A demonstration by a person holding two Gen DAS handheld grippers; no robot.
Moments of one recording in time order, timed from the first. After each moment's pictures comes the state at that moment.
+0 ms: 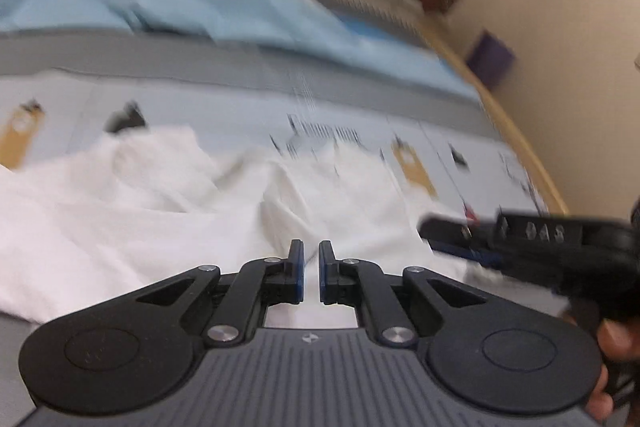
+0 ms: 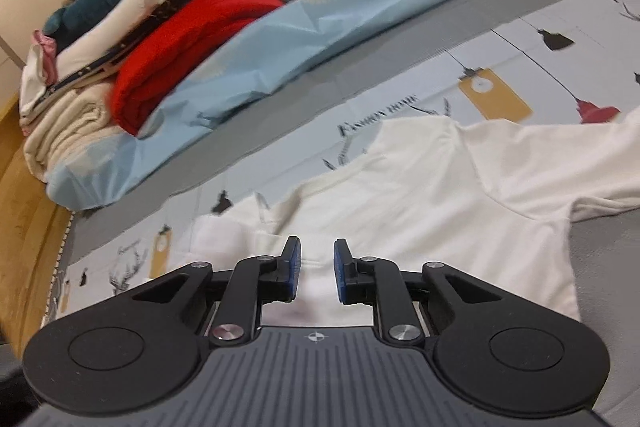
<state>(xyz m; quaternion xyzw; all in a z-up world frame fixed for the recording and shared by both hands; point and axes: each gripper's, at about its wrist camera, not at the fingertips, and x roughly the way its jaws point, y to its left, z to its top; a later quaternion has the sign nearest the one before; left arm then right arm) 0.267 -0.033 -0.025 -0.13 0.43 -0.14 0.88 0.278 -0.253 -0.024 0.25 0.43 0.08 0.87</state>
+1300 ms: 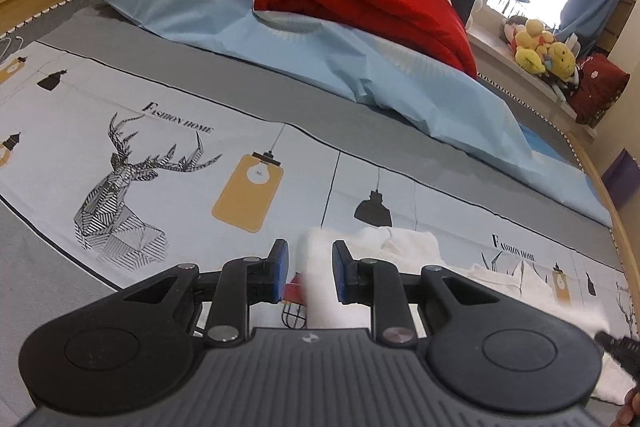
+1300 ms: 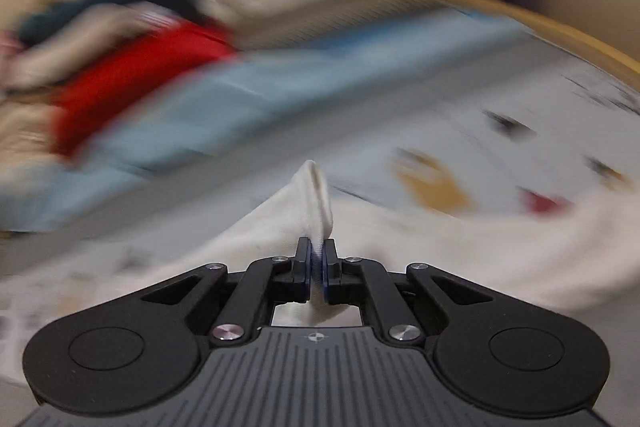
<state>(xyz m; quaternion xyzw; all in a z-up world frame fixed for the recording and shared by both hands) 0.284 0.166 0.004 -0.18 0.39 0.10 0.90 0.310 -0.297 -0.052 0.17 0.37 -0.05 0.91</state>
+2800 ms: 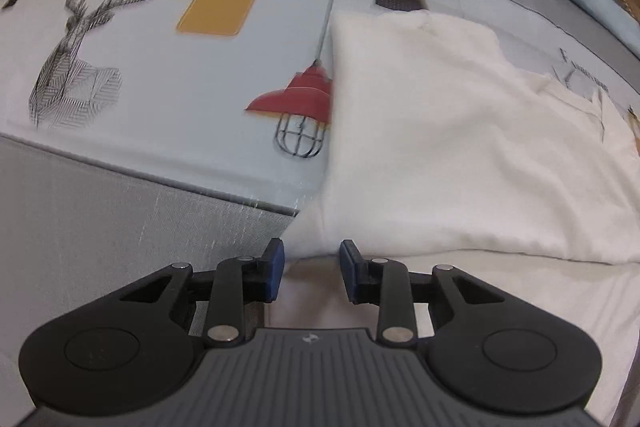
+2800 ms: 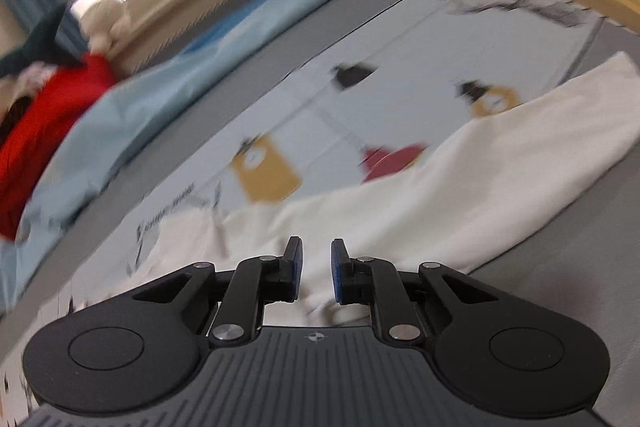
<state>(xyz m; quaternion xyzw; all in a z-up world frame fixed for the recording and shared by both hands) 0.304 0.117 -0.115 -0.10 0.59 0.10 0.79 0.285 -0.435 -0.075 0.29 0.37 -0.13 0.87</state>
